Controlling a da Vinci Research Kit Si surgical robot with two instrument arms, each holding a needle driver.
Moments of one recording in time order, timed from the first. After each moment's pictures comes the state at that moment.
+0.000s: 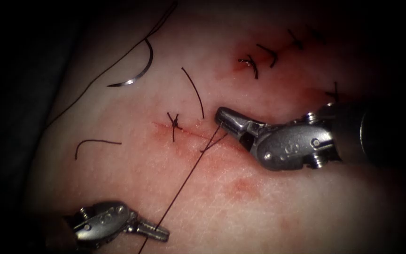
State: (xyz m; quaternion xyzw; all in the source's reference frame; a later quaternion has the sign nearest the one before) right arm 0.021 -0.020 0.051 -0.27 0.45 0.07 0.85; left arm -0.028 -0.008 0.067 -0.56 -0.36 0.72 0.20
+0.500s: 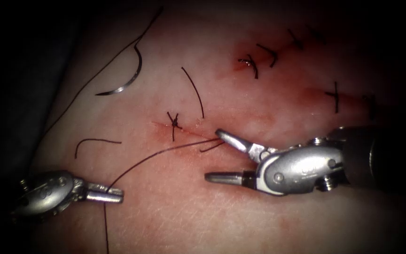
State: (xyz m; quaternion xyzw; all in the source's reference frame) right arm 0.019 -0.022 0.049 -0.07 0.58 0.19 0.79; left arm -0.020 -0.002 0.060 -0.60 -0.18 0.75 0.22
